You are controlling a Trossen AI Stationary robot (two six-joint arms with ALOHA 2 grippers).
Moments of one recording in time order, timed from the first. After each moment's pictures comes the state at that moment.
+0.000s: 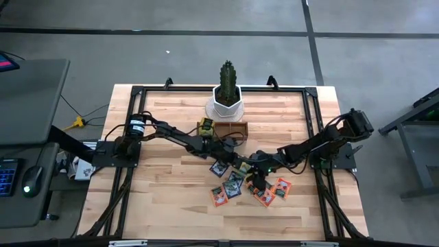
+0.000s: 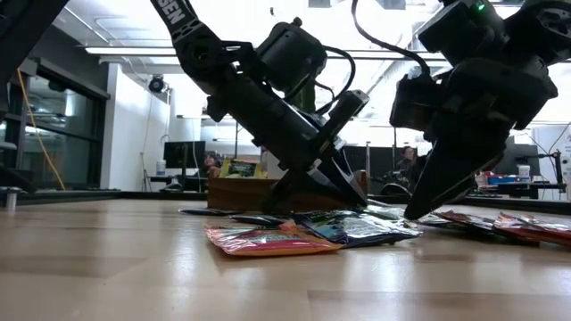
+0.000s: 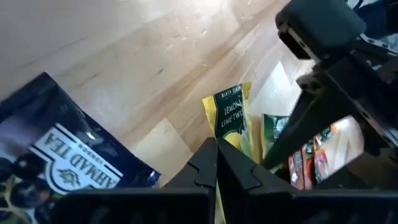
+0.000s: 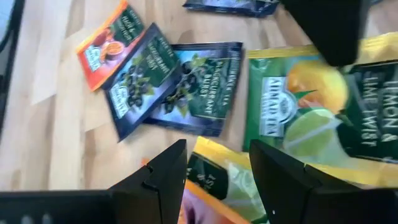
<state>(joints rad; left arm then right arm) -0.03 2.10 1.19 0.25 0.04 -1.02 0.26 1.60 0.52 0.31 -0.04 0.63</state>
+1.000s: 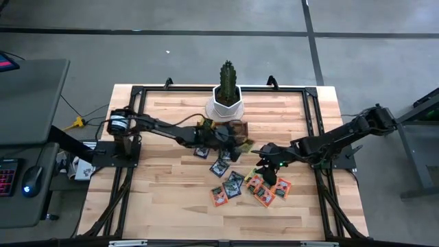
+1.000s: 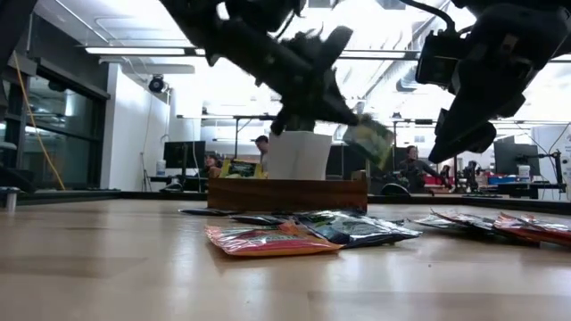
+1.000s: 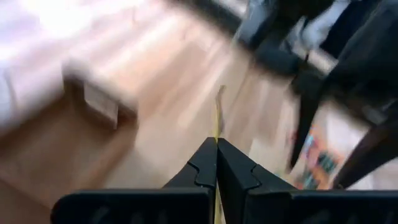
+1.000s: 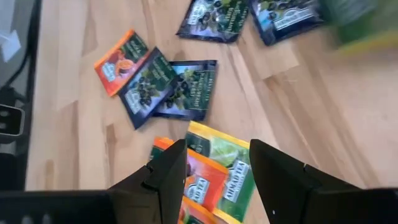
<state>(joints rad) 0.00 1.87 1.19 0.20 -0.19 -0.53 0.26 1.23 0.52 -0.07 0.04 0.65</state>
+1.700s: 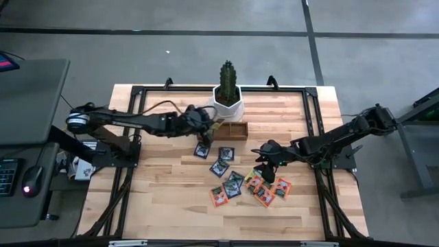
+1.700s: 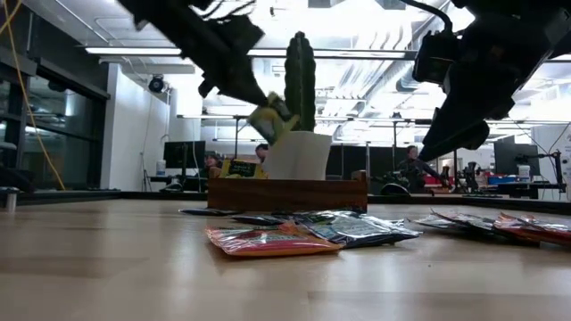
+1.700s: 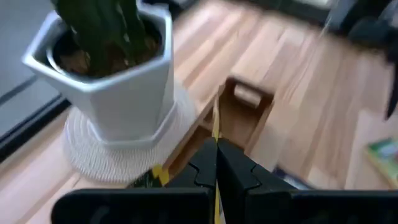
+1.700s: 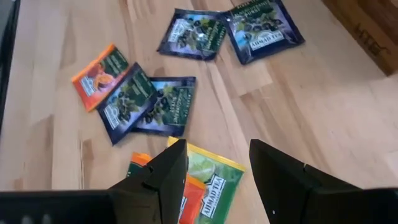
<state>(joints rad) 0.07 1.40 0.92 -0.08 -0.39 -0.28 0.26 1.24 0.52 -0.06 0.13 0.62</state>
